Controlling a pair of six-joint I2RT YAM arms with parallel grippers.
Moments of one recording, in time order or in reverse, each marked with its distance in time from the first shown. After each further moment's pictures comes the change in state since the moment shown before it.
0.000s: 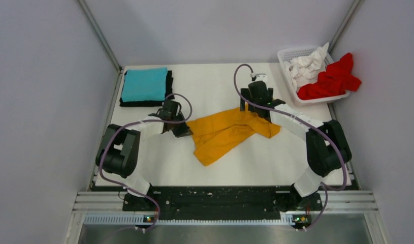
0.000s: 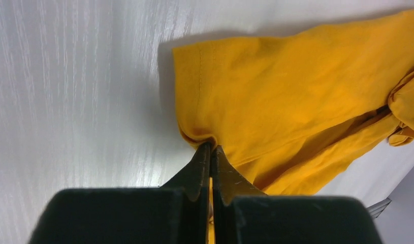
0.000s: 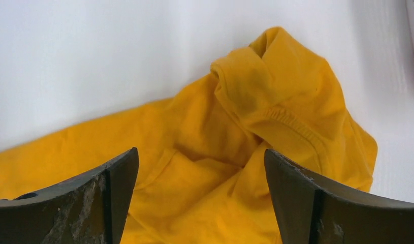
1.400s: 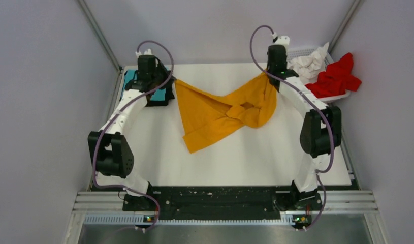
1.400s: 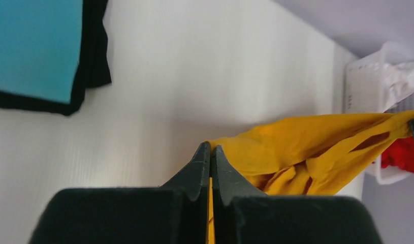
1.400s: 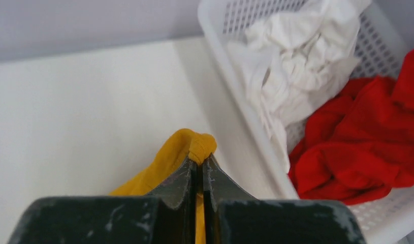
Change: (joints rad) left arm 0.143 -0.029 0.502 -0.121 -0.113 0.099; right arm -0.193 0.284 0.454 0.064 0.225 -0.204
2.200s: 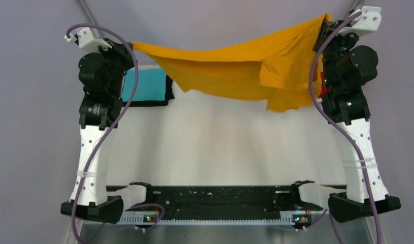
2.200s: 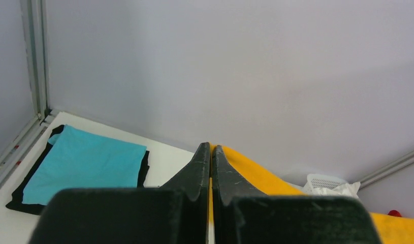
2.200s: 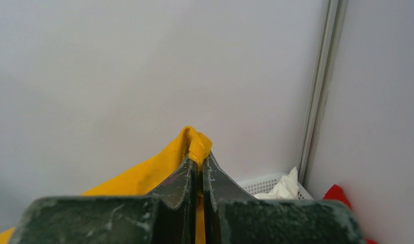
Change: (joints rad) left arm 0.063 -0.439 0.244 0.032 -0.268 0.198; right arm -0.066 -0.711 0.080 0.069 -0.249 -0.109
